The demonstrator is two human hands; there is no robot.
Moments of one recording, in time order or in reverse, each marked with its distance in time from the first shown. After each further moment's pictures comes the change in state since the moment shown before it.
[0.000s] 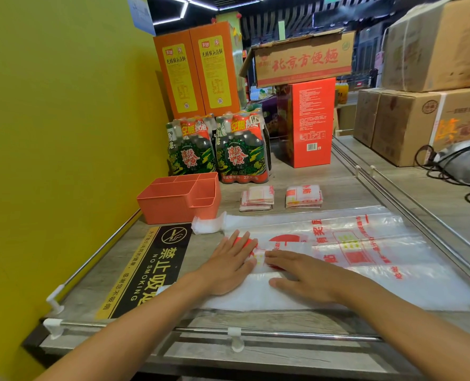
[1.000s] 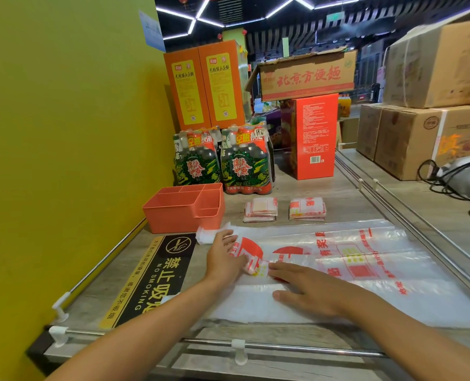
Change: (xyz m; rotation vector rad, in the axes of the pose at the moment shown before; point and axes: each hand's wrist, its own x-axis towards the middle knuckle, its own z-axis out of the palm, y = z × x) left_hand 0.008 0.025 -0.021 -1.130 0.632 -0.507; right_hand -0.004 -0.003 -0.004 0.021 -0.003 -0.016
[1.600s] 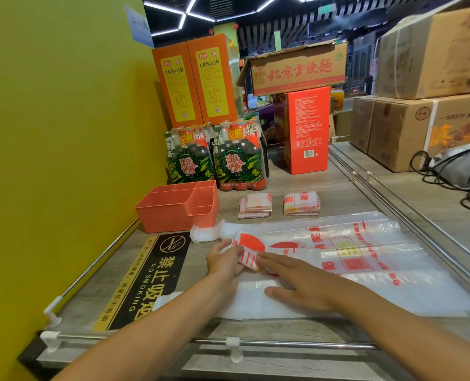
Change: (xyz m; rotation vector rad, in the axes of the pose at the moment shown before) left_hand -0.011 0.008 0.025 -0.559 0.153 -0.360; right_hand 0.006 0.001 0.003 0.002 0.048 -0.072
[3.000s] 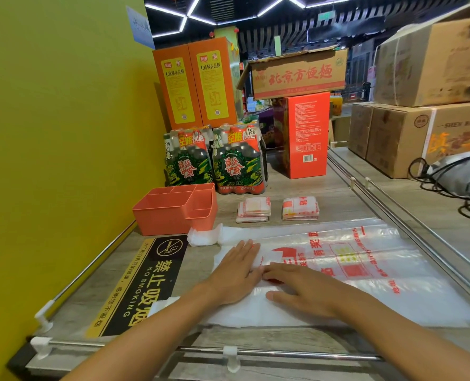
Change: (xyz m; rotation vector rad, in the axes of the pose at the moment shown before) left_hand 0.031 -0.012 -0.021 1.615 -0.656 0.746; right_hand -0.003 -0.002 -0.007 -0.022 0.023 0.008
